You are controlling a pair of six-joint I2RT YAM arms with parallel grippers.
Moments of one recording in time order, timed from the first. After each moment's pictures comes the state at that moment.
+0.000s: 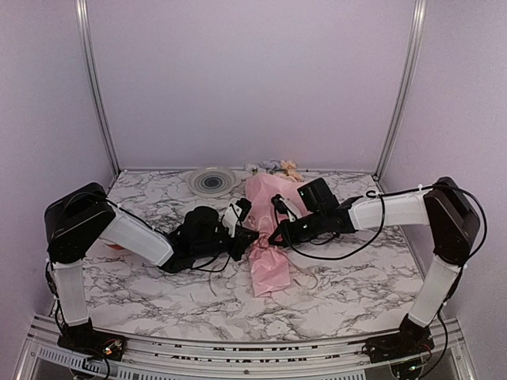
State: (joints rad) left arm -0.90 1.96 0.91 0.73 0.09 -0.18; right arm 0.67 1.76 1.05 -0.11 -0.43 0.34
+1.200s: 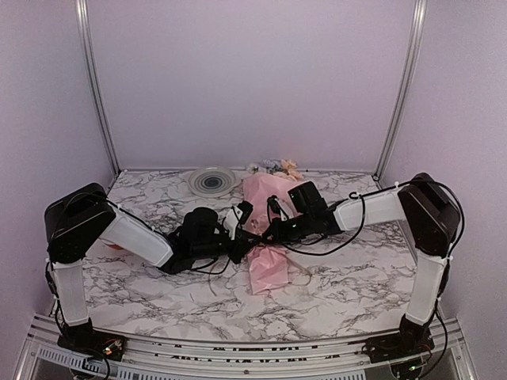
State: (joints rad) left arm -0.90 1.96 0.90 0.75 0.18 -0.19; right arm 0.67 1.92 1.13 -0.01 -0.40 0.49
